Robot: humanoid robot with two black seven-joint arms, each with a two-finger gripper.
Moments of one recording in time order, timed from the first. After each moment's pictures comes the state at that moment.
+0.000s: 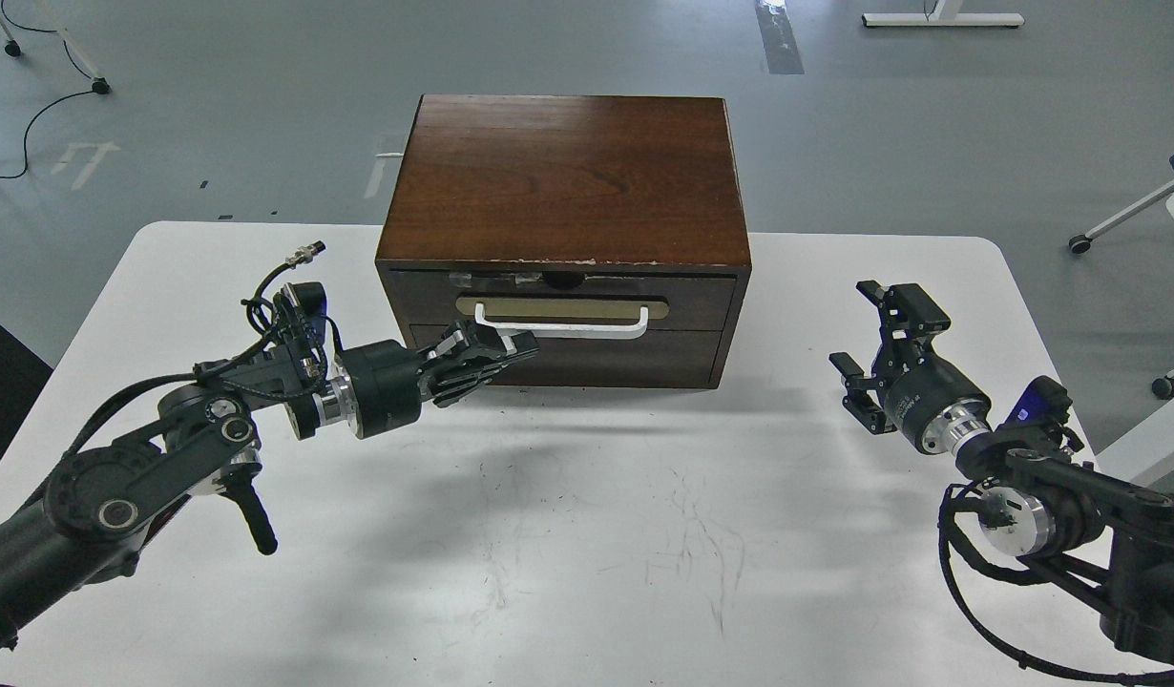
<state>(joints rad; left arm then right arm) -0.55 0.43 -0.71 -1.15 1.08 -0.49 -0.32 0.61 -0.55 0.25 1.07 -0.07 -0.02 0.49</state>
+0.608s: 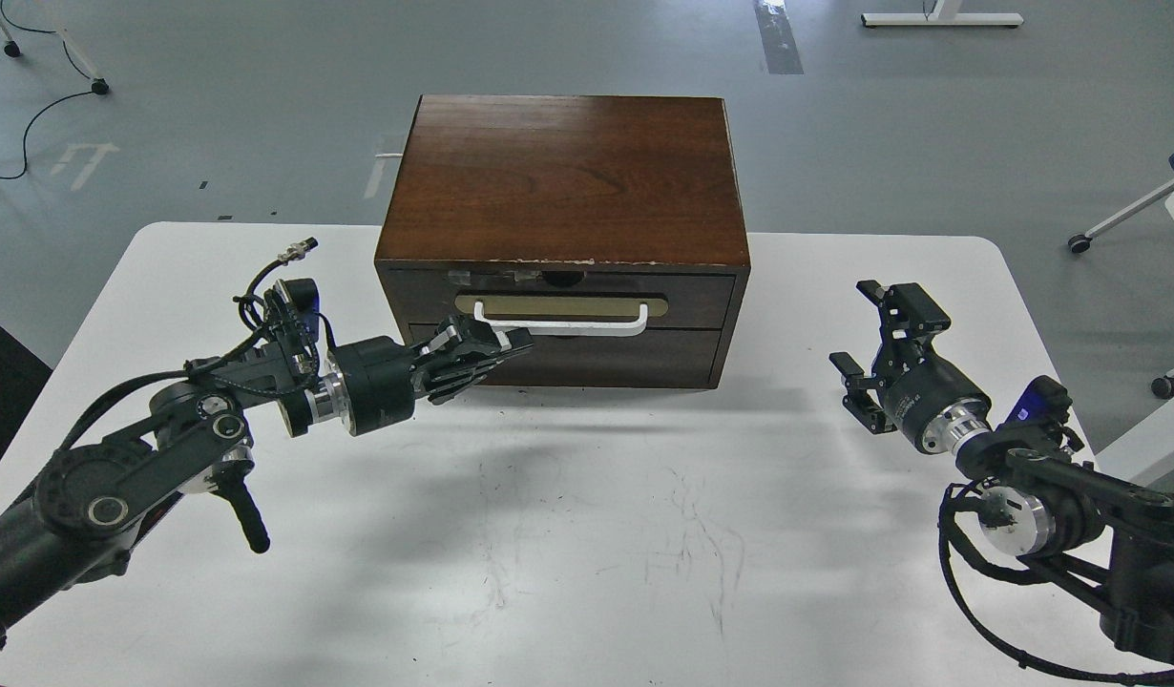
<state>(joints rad) -0.53 0.50 -0.70 -1.24 1.07 -0.49 -0.34 0.61 -0.55 0.25 1.07 -0.07 -0.02 0.49</state>
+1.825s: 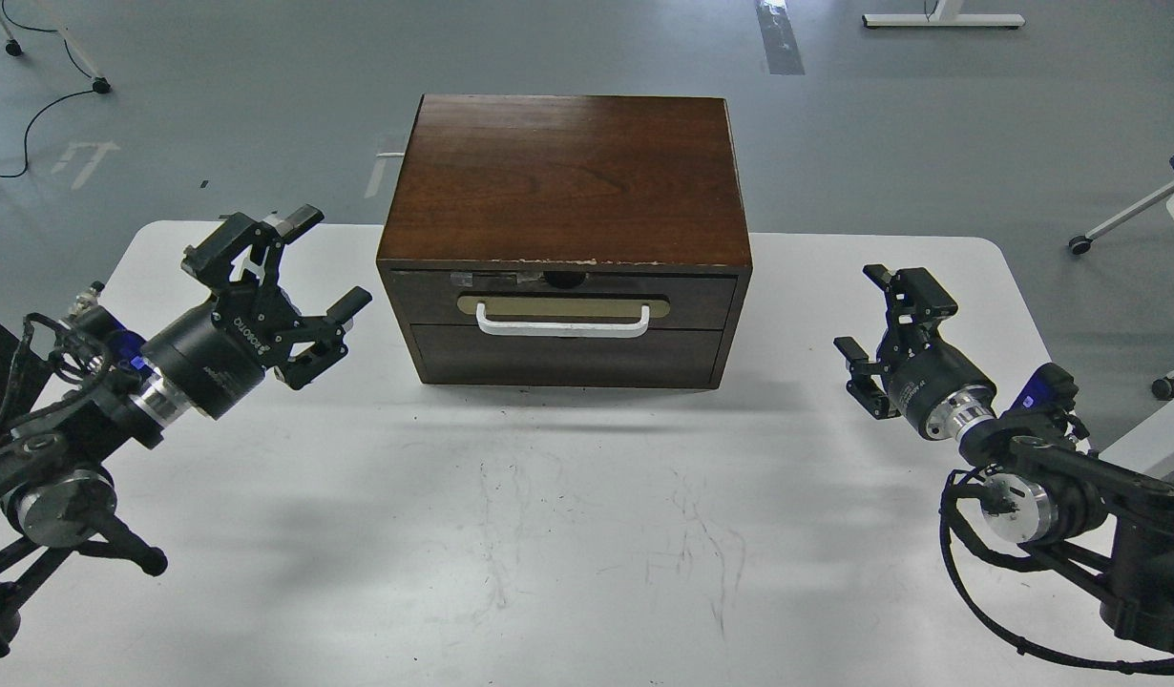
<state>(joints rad) -0.30 0.62 -0.91 -1.18 0.47 -0.47 -0.45 0.62 -0.55 0.29 1.07 -0.07 -0.03 0.49</state>
